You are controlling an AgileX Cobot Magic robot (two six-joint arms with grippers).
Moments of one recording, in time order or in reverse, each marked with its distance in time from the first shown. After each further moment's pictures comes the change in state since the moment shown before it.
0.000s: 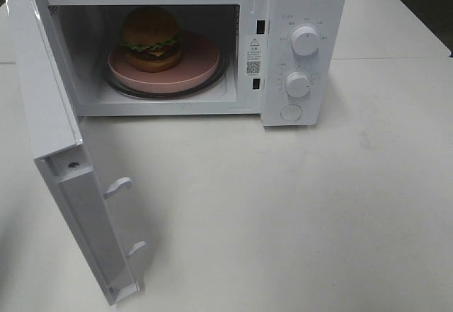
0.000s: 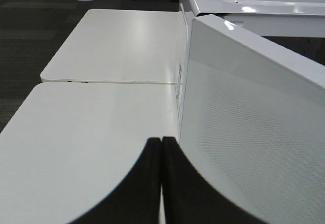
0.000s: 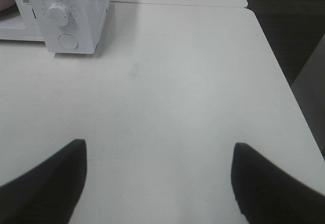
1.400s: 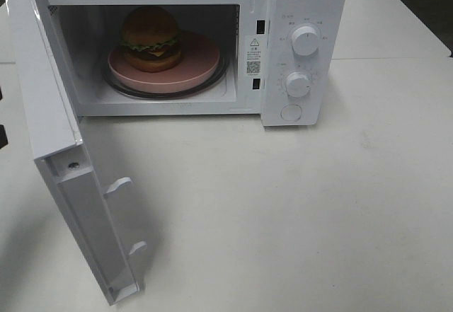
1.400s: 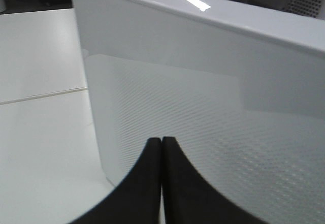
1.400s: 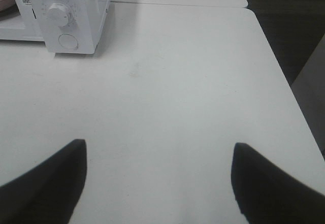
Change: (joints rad) left arm -0.063 0.719 0.027 0.363 -0.788 -0.179; right arm 0.000 0.000 0.000 0.000 0.000 0.000
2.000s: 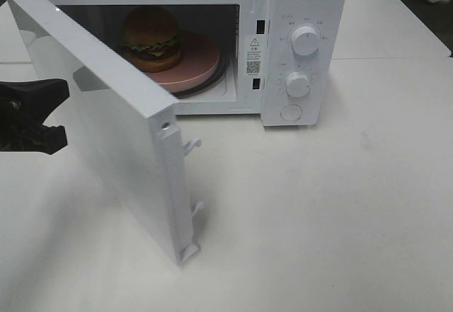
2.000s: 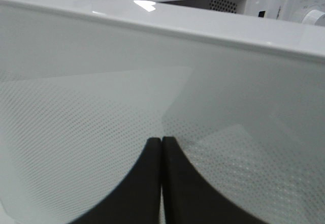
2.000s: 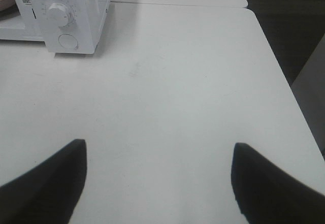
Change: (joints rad) left arm -0.205 0.156 -0.074 -0.051 -0.102 0.001; right arm 0.000 0.000 0.000 0.000 0.000 0.000
